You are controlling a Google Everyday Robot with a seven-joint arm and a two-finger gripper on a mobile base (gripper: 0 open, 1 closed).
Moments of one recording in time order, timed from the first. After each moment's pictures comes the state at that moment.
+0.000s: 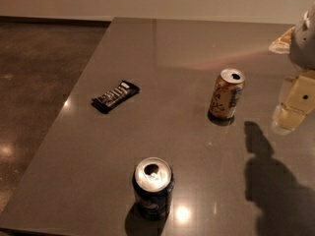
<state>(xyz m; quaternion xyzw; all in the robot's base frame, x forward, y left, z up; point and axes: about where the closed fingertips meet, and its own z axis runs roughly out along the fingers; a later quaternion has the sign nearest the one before) 0.438 -0.217 0.976 -0.60 0.78 -0.03 0.16</state>
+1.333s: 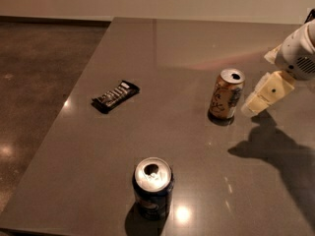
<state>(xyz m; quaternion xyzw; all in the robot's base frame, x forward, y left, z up) 0.511 -0.227 0.927 -0.48 0.84 0.05 0.25</state>
